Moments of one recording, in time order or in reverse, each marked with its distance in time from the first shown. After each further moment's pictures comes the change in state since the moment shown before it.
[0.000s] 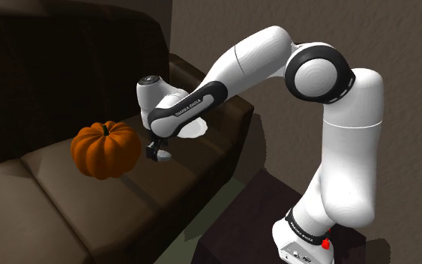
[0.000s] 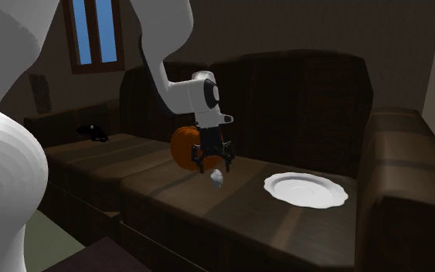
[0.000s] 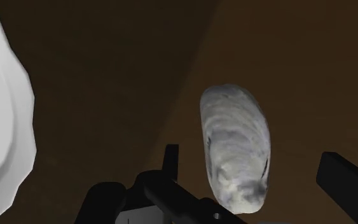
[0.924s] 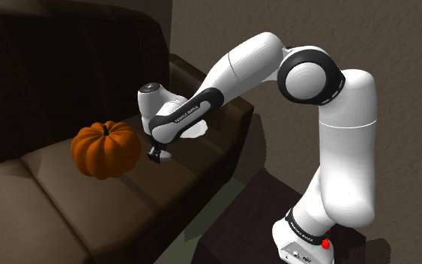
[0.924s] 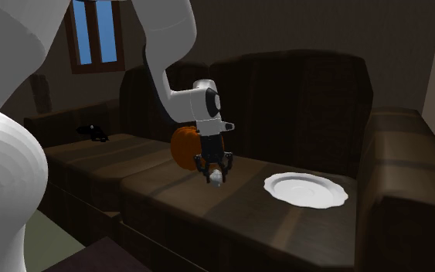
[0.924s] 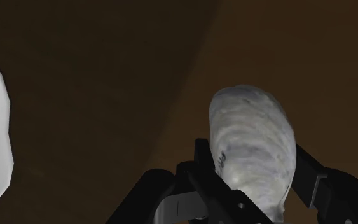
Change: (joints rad) arm -0.001 0.048 -0.008 -0.001 -0.013 0.050 0.007
